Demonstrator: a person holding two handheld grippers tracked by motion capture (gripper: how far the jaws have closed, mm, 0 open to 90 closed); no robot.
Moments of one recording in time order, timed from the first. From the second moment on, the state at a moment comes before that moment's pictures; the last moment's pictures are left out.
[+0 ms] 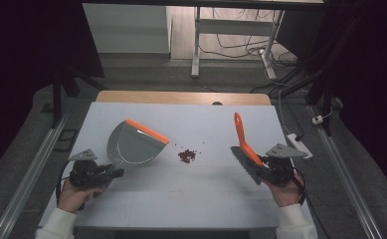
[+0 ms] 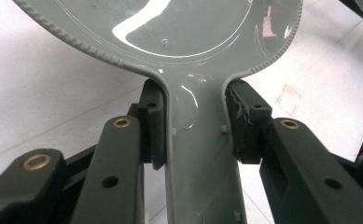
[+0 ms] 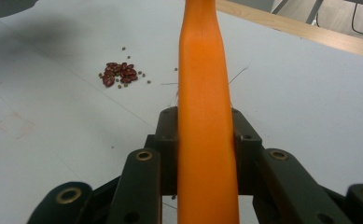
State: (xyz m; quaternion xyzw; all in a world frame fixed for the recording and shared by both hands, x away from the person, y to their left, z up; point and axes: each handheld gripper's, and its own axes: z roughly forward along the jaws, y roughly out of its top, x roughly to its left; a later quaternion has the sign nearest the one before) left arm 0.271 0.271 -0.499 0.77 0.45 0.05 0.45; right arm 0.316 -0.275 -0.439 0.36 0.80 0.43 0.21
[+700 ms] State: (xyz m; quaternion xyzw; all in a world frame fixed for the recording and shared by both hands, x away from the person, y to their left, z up) left arm 0.285 0.273 -0.487 0.80 0.41 0.05 0.44; right arm 0.328 -0.267 -0.433 0.37 0.80 0.44 0.21
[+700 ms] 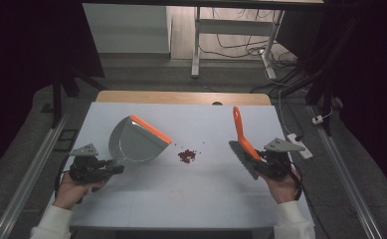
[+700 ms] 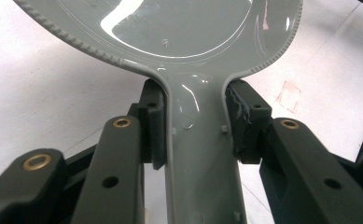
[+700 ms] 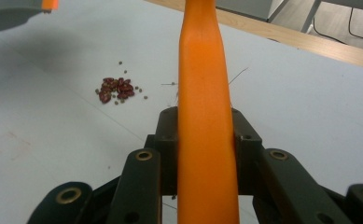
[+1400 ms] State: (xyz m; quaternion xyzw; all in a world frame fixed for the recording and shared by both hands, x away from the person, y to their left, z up) left arm 0.323 0.260 -0.477 0.84 0.36 0.00 0.40; right arm 0.373 -0.216 -0.432 0.36 0.80 0.44 0.18
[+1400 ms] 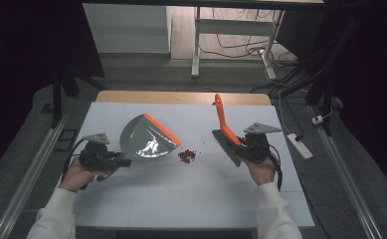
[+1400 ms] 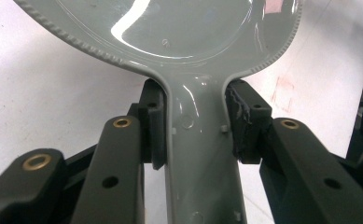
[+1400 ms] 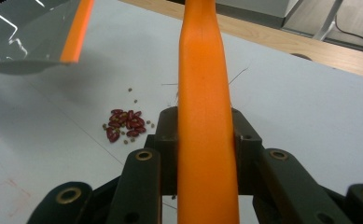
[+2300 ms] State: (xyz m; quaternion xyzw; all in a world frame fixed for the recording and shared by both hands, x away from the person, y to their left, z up) left arm 0.318 0.246 -0.490 0.88 0.31 -0.03 0.35; right arm 0.400 -0.191 -0.456 0.35 0.81 0.43 0.18
